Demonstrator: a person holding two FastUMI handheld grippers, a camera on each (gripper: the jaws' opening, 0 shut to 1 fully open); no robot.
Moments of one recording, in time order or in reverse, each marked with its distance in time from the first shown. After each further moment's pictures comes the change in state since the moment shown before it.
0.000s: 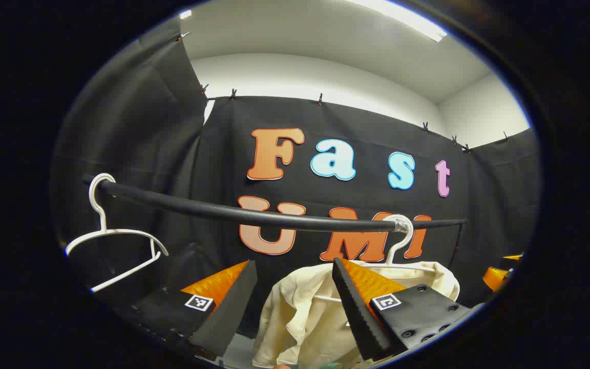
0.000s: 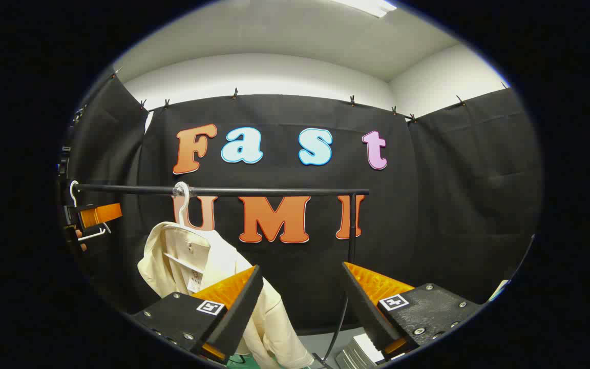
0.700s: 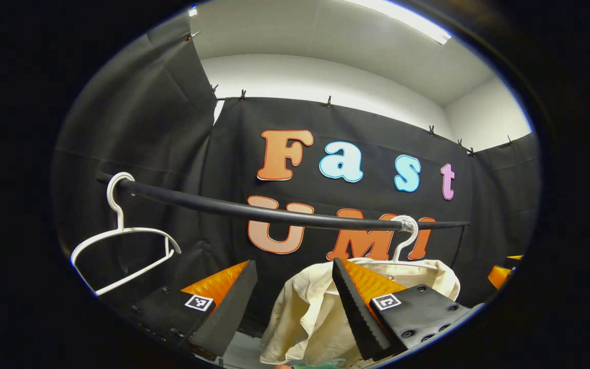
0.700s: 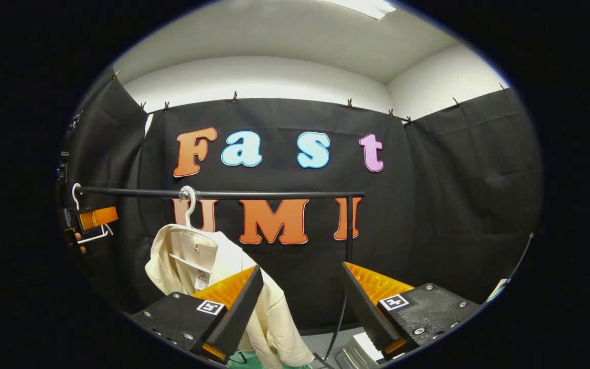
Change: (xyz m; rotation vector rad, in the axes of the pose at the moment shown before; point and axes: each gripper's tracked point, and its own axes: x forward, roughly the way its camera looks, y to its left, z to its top) left arm -0.019 0.019 0.003 -0.010 -0.004 0.027; right arm -0.023 0.002 0.013 0.002 -0.019 -0.016
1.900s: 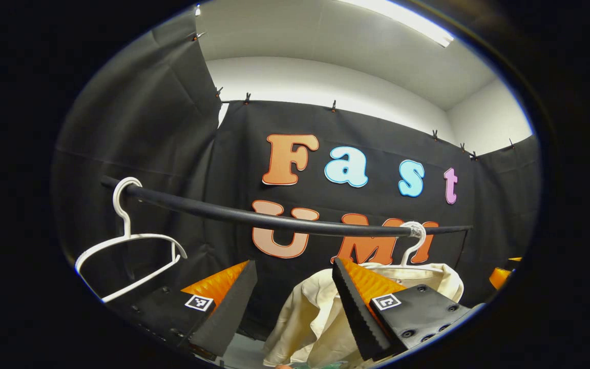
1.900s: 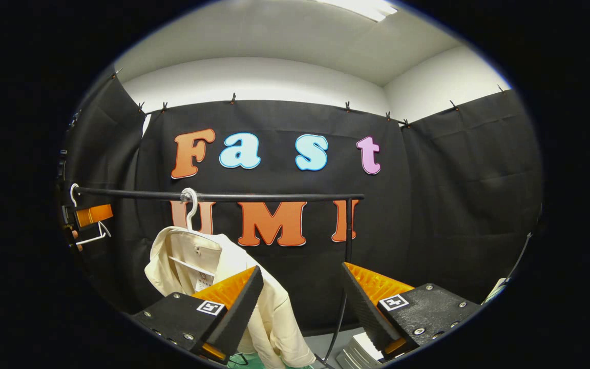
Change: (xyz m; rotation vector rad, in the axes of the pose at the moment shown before) left arm 0.004 0.019 0.008 -0.001 -0.023 0.012; right arm -0.001 0.013 0.000 0.000 0.000 -0.022
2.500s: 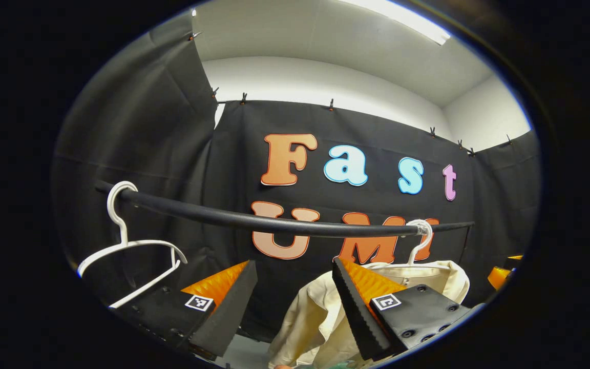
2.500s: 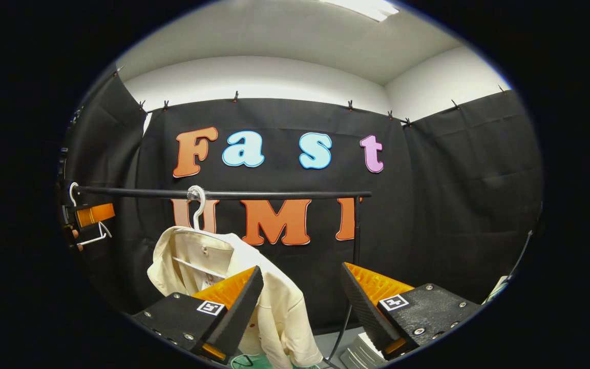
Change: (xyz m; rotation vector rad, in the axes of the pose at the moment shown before) left arm 0.012 0.011 0.001 0.026 -0.001 -0.022; right arm 0.007 0.026 -0.006 0.000 0.006 -0.007
